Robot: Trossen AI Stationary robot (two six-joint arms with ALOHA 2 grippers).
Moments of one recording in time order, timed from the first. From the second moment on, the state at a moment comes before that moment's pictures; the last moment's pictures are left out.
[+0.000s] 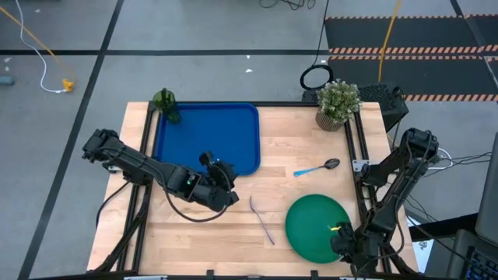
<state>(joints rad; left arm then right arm) -0.40 1.58 1.37 -0.75 -0.80 -0.61 1.13 1.41 0.73 -0.35 0.01 1.10</state>
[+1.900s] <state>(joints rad) -0.36 1.57 1.37 -0.76 -0.81 -0.48 1.09 1.40 0.97 -0.82 0.33 0.49</state>
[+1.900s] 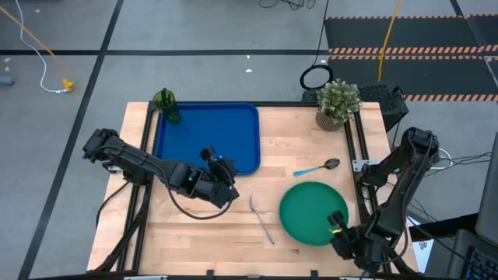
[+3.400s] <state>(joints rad) -0.55 1.46 1.37 -1.24 -1.02 -0.87 0.02 1.55 1.14 -0.31 -0.02 -0.65</state>
